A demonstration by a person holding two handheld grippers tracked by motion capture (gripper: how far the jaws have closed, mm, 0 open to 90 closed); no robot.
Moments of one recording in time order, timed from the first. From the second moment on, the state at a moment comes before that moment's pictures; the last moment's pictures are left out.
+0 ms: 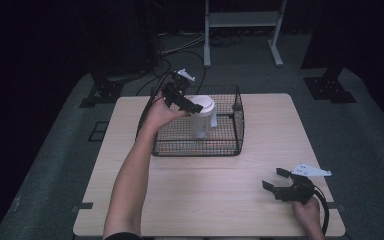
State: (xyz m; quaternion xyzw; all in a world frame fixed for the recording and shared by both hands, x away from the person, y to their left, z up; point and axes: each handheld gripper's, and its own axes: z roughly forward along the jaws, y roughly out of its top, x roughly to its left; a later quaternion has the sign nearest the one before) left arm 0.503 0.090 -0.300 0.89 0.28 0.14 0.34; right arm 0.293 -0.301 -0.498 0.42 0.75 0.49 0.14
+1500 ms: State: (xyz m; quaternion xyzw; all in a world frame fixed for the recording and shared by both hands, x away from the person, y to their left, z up) left arm 0.426 0.138 -0.318 0.89 0.25 0.13 0.35; right arm 0.292 -0.303 -0.499 0.43 0.74 0.49 0.14
